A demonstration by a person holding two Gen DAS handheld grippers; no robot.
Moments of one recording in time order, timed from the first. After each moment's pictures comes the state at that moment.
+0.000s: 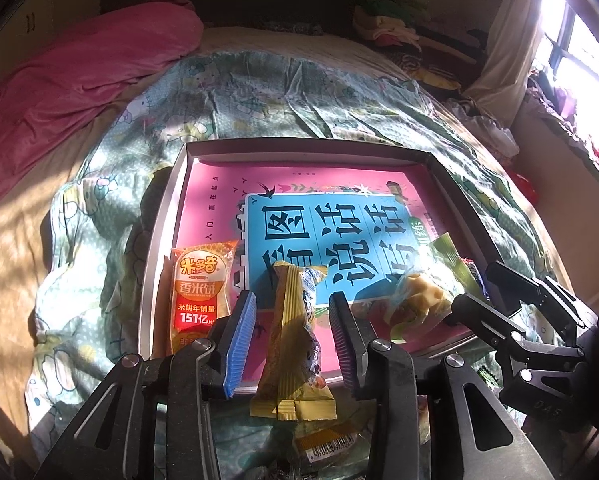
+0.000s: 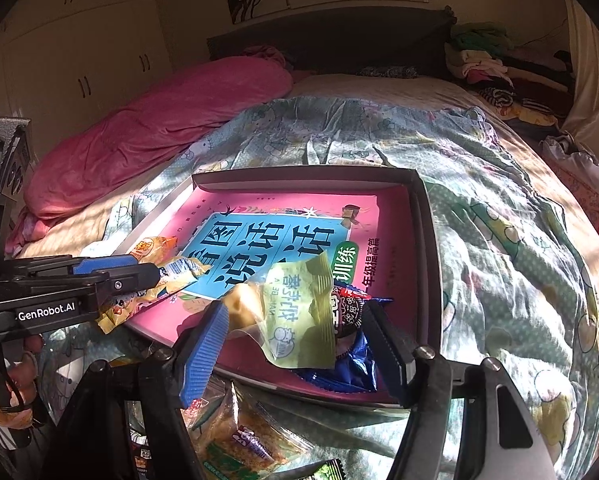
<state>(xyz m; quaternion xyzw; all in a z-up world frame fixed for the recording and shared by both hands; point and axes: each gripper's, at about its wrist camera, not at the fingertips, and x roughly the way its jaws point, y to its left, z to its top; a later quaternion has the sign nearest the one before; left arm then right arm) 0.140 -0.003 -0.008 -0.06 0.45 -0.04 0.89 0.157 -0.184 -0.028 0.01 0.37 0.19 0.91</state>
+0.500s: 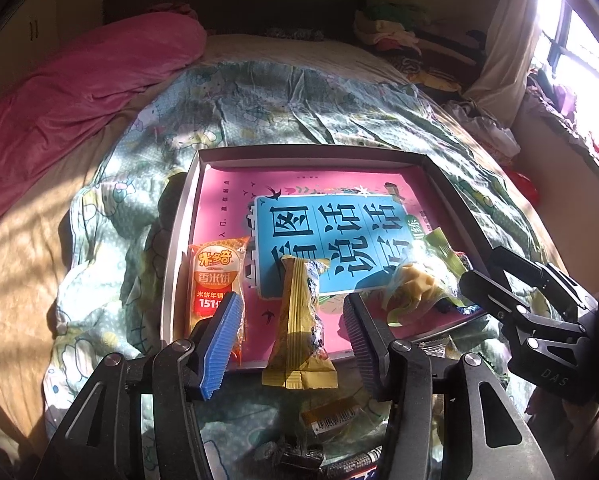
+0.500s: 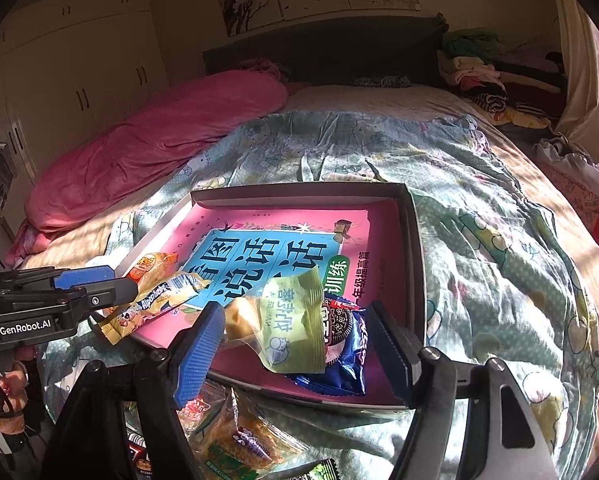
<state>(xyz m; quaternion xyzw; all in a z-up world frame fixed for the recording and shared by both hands) 0.120 -0.003 0.005 -0.04 0.44 -0.03 0.90 0.150 -0.191 -0.017 0.02 0.35 0.18 0.92</state>
